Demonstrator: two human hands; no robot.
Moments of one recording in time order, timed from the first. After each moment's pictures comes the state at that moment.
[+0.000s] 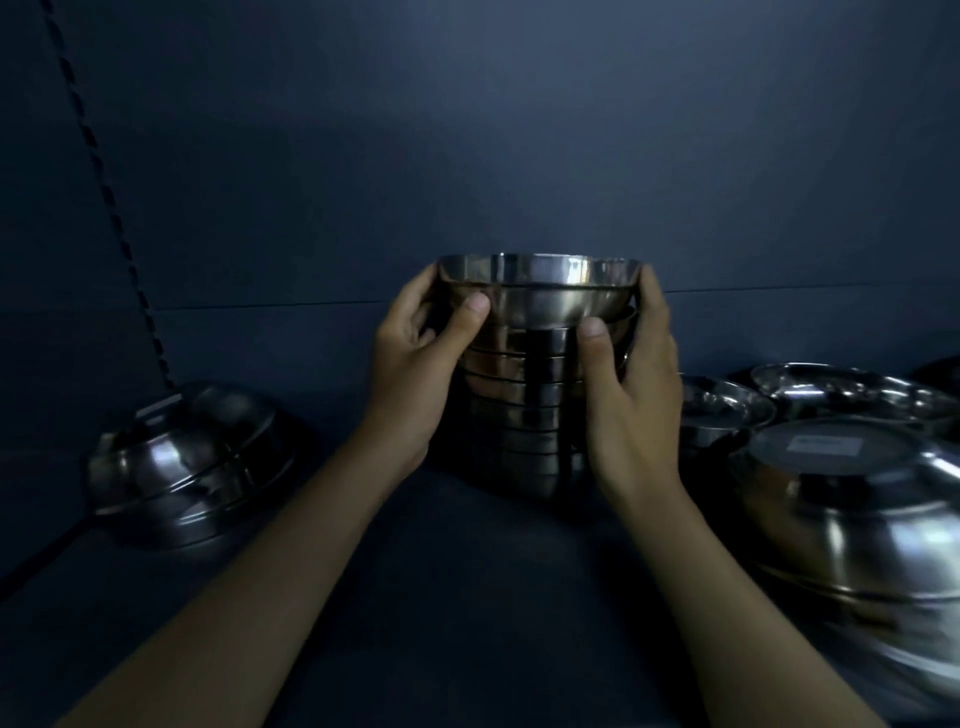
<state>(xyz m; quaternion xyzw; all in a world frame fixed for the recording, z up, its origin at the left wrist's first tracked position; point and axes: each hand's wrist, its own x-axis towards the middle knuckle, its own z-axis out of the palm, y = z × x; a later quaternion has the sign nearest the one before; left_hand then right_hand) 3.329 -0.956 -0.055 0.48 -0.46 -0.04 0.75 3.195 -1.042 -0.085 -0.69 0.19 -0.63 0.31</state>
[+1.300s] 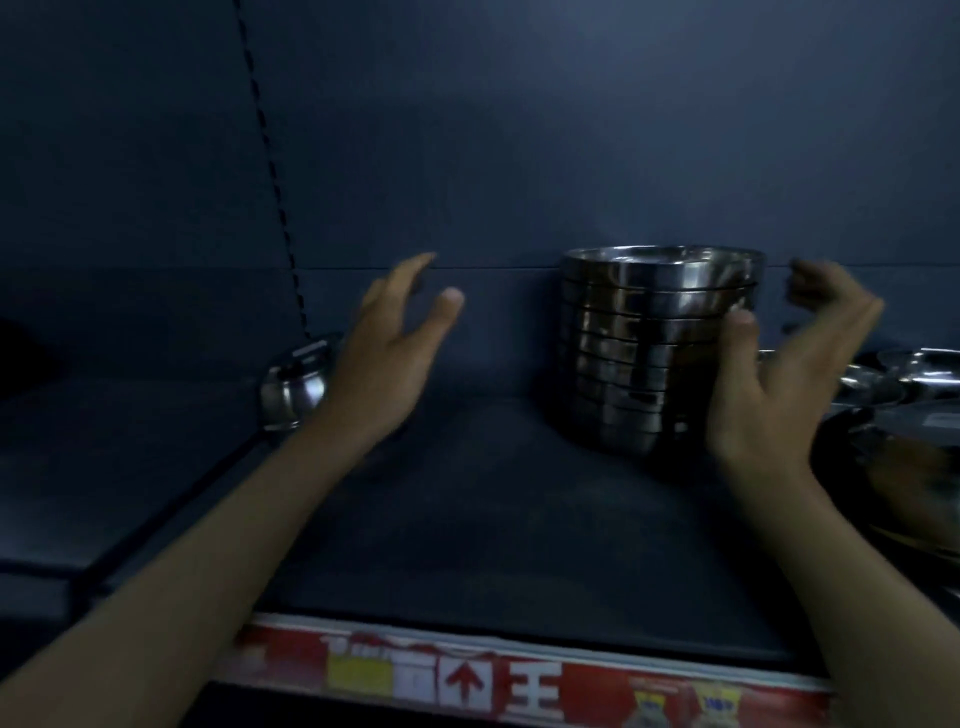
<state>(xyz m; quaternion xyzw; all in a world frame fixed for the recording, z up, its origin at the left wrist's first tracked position) 3.377 -0.838 -0.061 0.70 -0.43 0.11 0.56 3.191 -1.035 -0.096 -0.64 0.16 -0.74 0.14</state>
